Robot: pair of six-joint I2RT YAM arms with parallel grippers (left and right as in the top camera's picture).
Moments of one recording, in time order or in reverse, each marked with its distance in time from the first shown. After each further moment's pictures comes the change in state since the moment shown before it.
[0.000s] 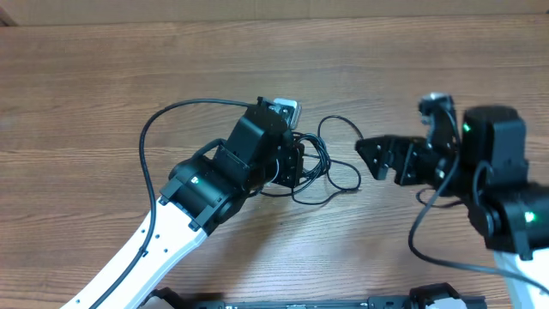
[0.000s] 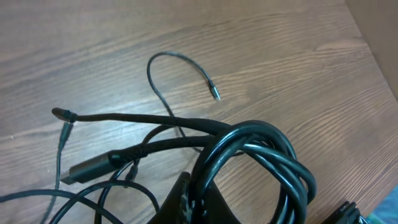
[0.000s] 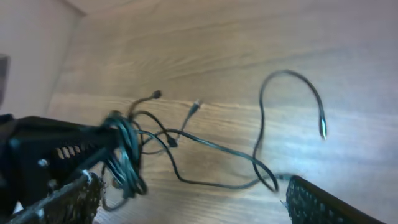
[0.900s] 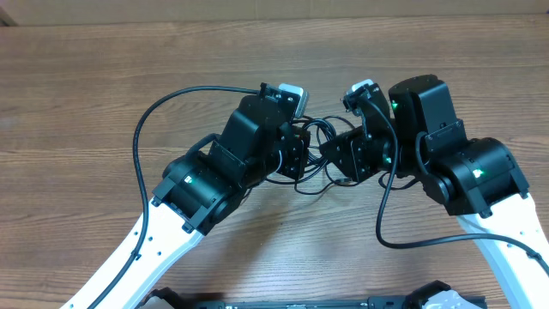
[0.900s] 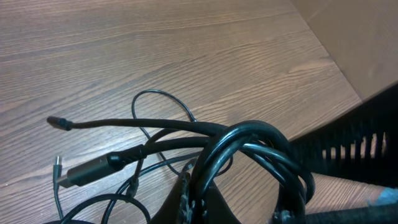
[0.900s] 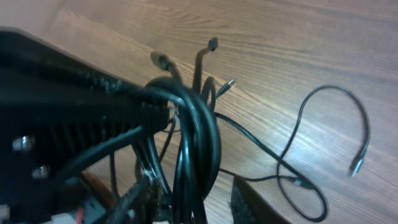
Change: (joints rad) left arm 0.000 0.000 0.066 0.054 0.019 0.052; right arm 0.253 0.205 0.151 -0.042 0.033 -0.189
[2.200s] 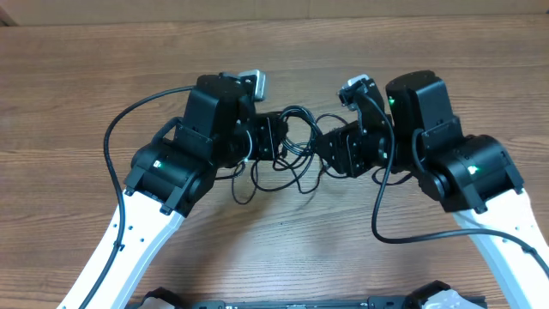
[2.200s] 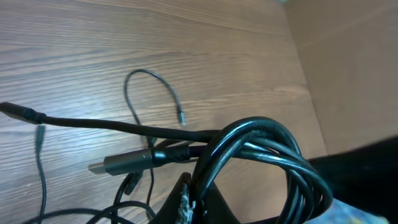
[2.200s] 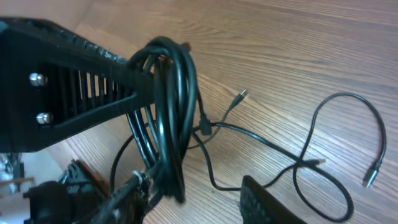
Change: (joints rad) left arm 0.195 -0.002 0.017 -0.065 0.226 -0.171; right arm 0.005 0.018 0.000 0.059 -0.059 0.035
